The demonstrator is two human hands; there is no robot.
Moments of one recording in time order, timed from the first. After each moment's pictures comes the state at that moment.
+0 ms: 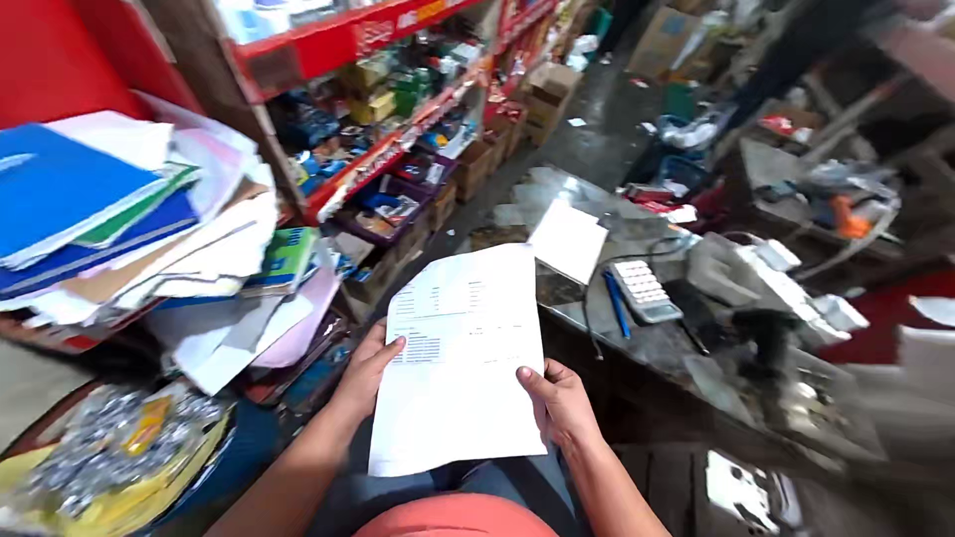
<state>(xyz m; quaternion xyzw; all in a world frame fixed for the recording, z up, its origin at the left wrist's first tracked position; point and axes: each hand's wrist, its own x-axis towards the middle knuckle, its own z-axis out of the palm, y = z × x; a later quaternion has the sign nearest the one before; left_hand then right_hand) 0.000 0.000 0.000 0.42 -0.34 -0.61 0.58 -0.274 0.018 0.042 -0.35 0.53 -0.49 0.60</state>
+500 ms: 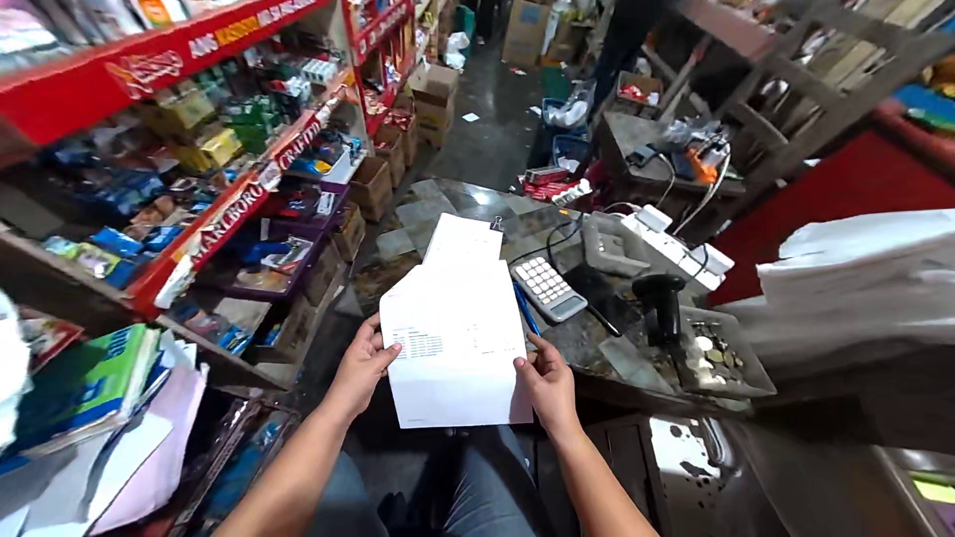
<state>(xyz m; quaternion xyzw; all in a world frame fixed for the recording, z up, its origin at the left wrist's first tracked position) -0.123 -0.127 -0.001 0.44 -0.42 -0.66 0.44 -0.393 -0.034 0.010 -0.44 0.64 -0.53 0.33</state>
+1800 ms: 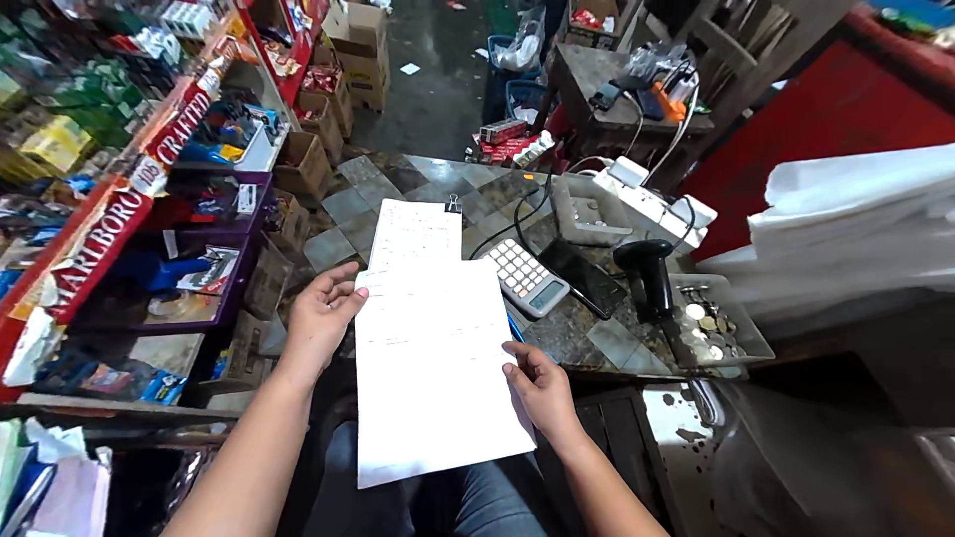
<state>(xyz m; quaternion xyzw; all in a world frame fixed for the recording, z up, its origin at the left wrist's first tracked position) -0.162 -0.235 0.016 0.50 -0.59 -0.49 0.41 -0.409 -0.044 0.004 -0.45 0.69 -0.47 0.30</state>
